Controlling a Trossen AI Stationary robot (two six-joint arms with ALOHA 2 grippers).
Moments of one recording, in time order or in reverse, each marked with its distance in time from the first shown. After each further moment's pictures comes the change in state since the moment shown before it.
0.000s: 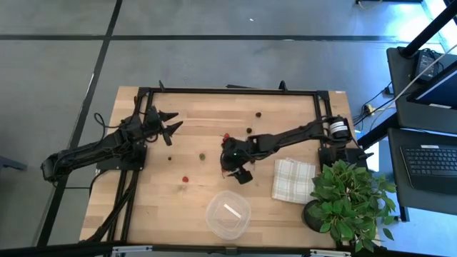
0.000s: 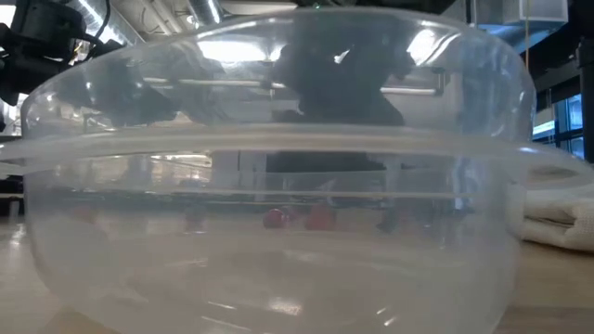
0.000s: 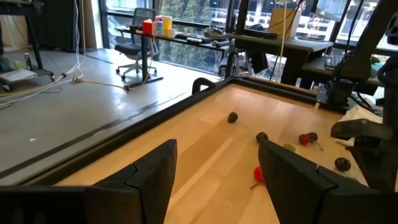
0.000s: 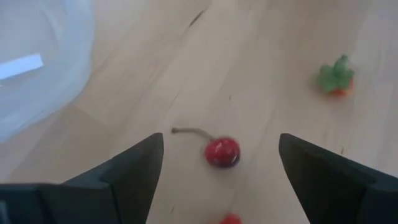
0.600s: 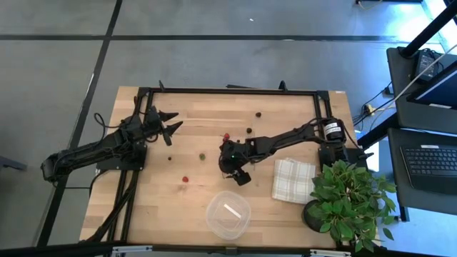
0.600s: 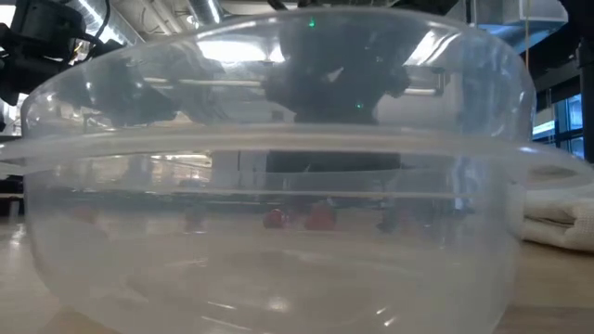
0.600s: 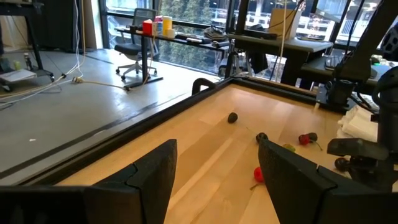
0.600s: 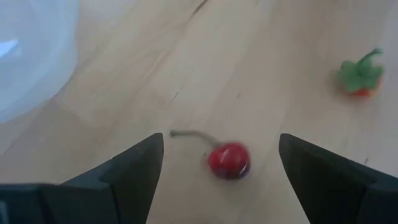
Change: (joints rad) left arm 0.000 0.000 0.000 0.001 0.000 0.001; right arm 0.006 0.062 0.000 0.055 0.000 -0.011
